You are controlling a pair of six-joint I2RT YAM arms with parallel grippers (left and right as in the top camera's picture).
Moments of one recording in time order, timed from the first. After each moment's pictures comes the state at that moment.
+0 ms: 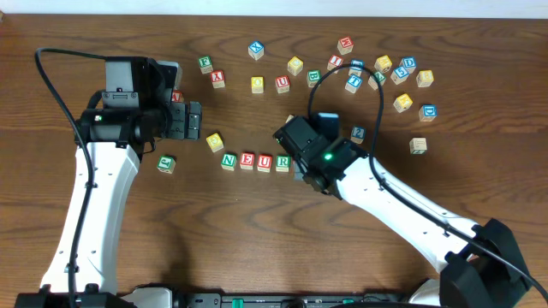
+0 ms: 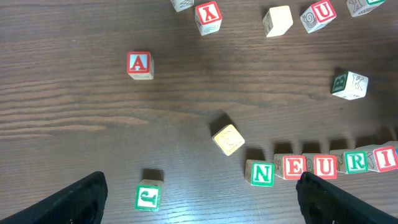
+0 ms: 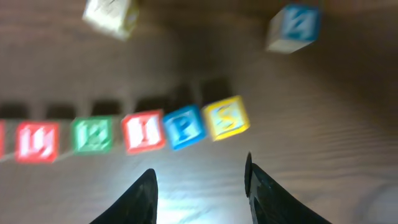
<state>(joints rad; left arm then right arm) -0.01 1.43 1.28 -0.84 0.14 0.09 0.73 1.65 1.20 -0.83 0.39 0.76</state>
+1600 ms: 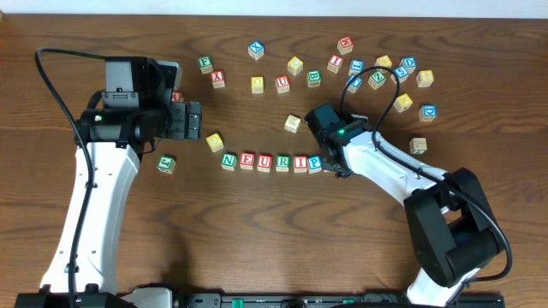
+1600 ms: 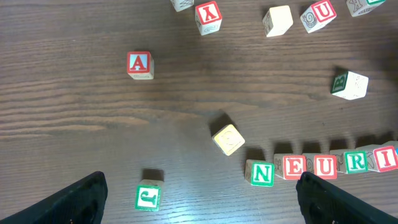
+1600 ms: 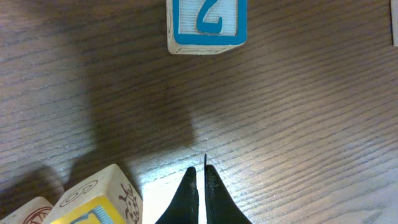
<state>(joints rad) -0.01 1.43 1.28 -0.84 0.14 0.09 0.51 1.87 1.15 -0.74 0.38 0.74</state>
